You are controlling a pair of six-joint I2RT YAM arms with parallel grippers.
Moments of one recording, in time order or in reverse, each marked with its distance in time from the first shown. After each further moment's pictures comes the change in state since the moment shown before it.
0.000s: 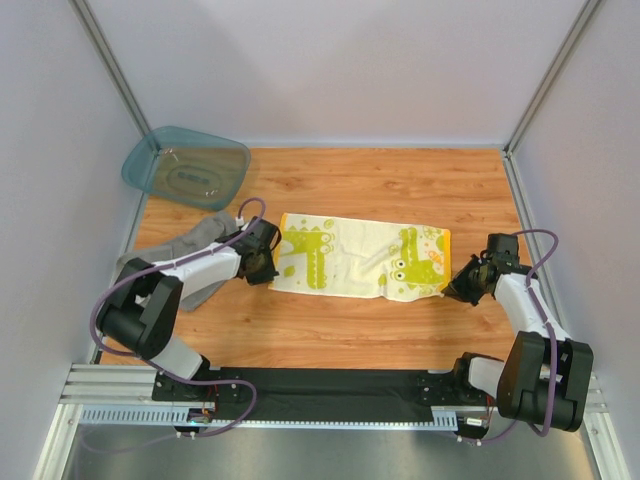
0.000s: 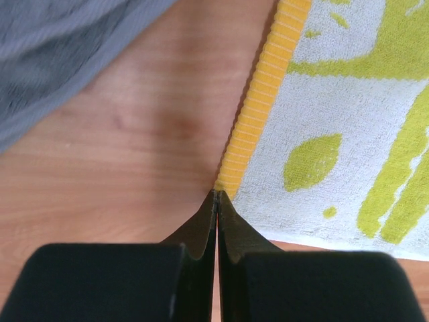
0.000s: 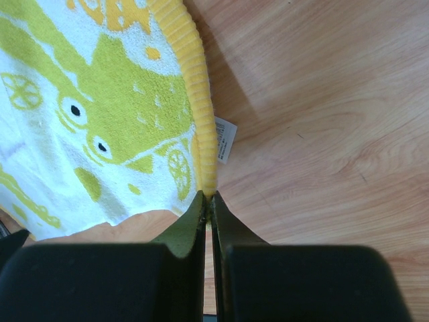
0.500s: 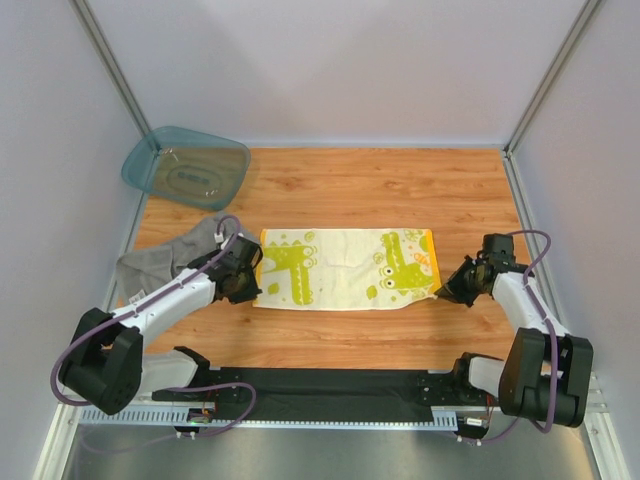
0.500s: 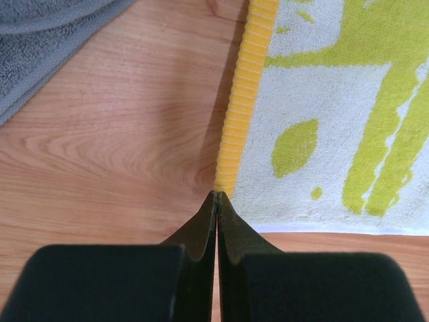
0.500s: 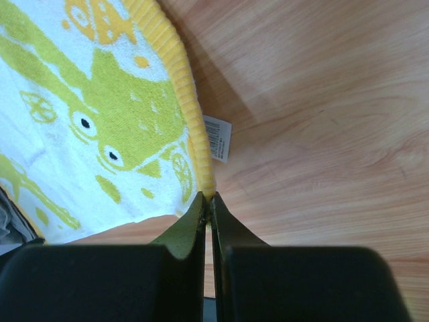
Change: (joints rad) left arm 0.013 -0.346 -0.193 -0.168 -0.009 -0.023; right arm 0.039 0.008 -0.003 -0.017 -0.084 0.001
